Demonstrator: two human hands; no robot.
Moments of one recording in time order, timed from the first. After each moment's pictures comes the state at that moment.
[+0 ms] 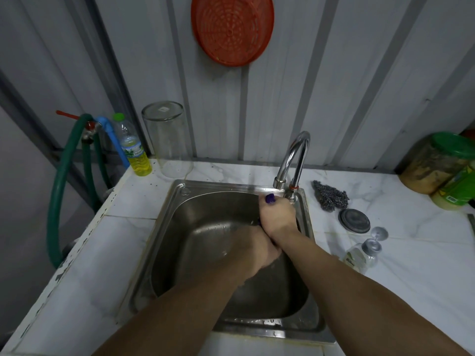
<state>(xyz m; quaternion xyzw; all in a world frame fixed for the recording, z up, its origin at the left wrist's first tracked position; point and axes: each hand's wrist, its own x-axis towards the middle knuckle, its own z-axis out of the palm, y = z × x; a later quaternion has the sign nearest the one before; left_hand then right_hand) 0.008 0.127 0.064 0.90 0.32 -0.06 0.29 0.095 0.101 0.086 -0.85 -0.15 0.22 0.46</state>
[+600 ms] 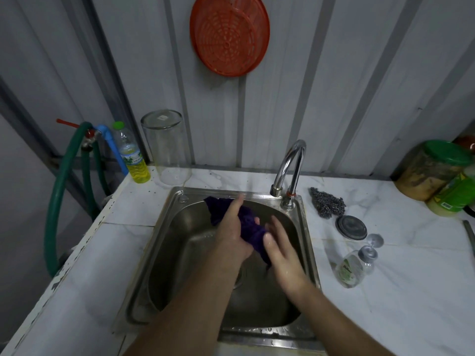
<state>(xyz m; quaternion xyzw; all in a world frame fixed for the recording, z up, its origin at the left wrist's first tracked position) 0.018 0.158 0.084 0.14 0.43 0.21 0.87 0.049 0.025 0.070 -0.67 -0.24 0.36 0.60</state>
